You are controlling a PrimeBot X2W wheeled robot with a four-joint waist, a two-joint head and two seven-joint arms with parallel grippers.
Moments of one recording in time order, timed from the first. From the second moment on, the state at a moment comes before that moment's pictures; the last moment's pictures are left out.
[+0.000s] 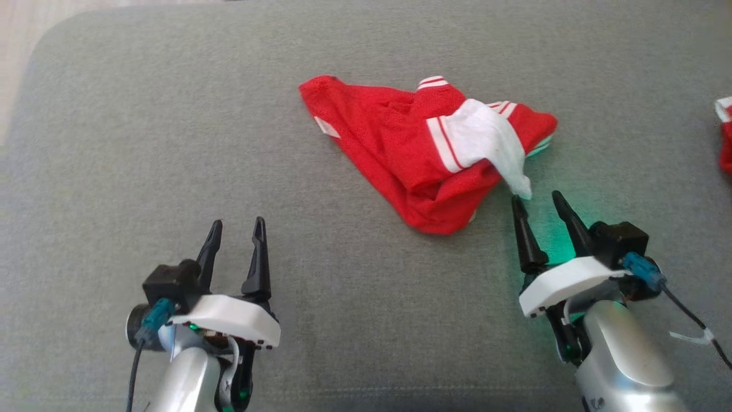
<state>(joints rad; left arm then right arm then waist) -0.14 0.04 -0.26 0.31 -0.30 0.07 -0.26 -0.34 -0.06 0.15 0.65 0.21 0.13 -0.25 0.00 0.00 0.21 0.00</state>
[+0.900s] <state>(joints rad) -0.14 0.04 -0.28 0.29 -0.32 0.06 -0.26 -0.42 -0.06 0.01 0.57 0.10 0.13 -0.25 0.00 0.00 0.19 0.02</state>
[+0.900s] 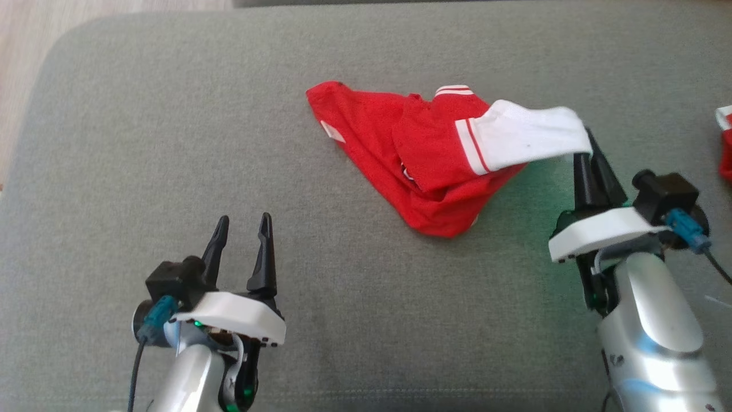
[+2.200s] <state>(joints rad) -0.08 0.04 -0.44 0.35 -0.41 0.07 -0.26 -1.32 -0.26 0.23 0.61 -0.07 0.13 -0.26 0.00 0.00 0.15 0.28</state>
